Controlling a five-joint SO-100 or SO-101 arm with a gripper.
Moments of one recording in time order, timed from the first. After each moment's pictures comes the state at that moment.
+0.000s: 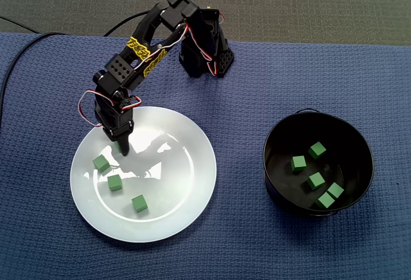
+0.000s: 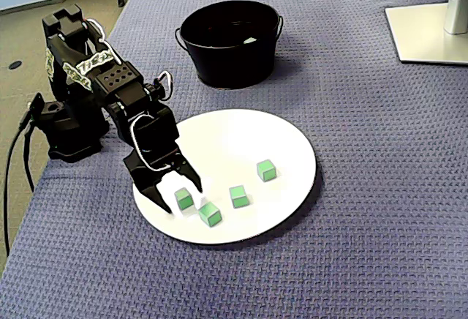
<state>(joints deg) 44.5 69.8 92.7 54.1 -67.6</state>
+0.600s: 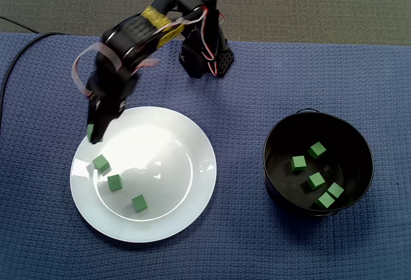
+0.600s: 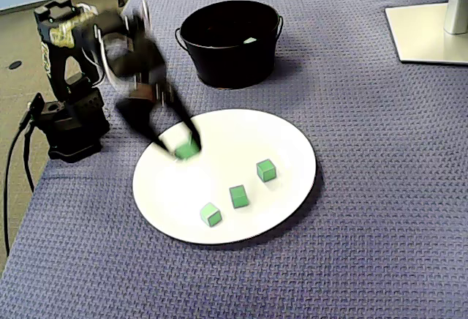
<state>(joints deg) 38.8 89.8 72.8 63.7 -44.2</state>
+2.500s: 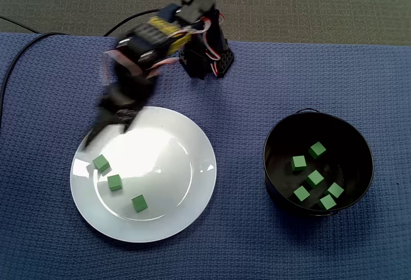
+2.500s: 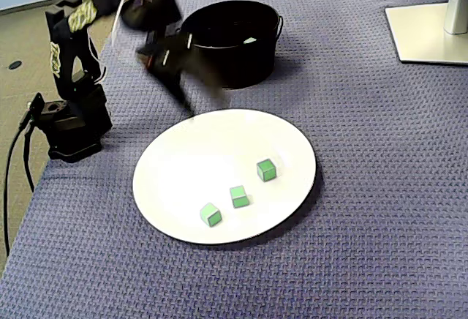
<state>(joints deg) 35.2 72.7 52.2 89.9 20.6</state>
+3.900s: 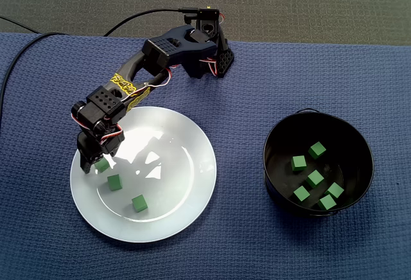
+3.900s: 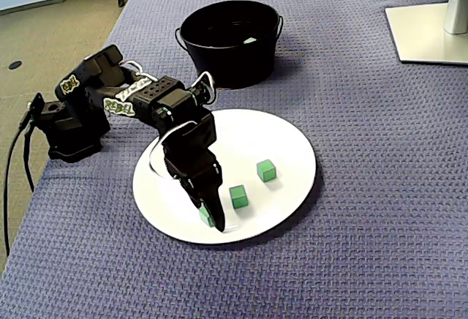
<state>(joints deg) 39.6 32.1 26.9 91.8 20.2</state>
